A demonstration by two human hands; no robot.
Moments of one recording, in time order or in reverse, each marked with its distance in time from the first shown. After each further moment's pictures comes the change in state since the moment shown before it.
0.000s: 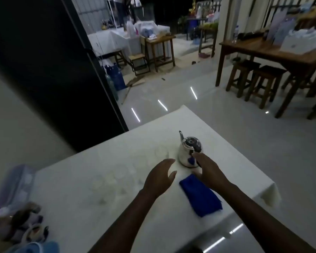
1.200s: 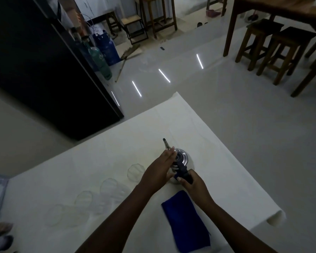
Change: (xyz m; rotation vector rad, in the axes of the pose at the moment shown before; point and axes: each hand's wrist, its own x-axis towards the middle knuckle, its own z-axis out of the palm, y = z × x) left_hand 0.167 -0.016 0.084 0.065 -0.230 0.111; right_hand 0.088 0.098 0.042 0.679 -0.121 0.422
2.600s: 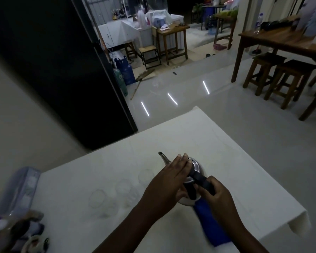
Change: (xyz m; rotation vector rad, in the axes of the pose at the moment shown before) left_hand -0.155 0.052 -0.131 0.106 0.125 0.173; right_hand -0.135 -0.110 0.060 0.007 0.161 -0.214
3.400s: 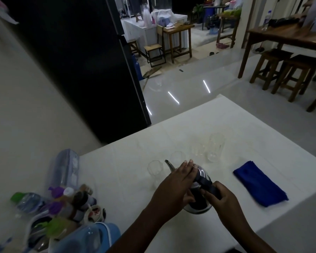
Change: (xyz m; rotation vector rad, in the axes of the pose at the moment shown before) left_hand -0.218 -0.083 -0.044 -0.049 -0.070 -0.005; right_hand -0.133 -0.024 0.195 -0.062 0.004 0.047
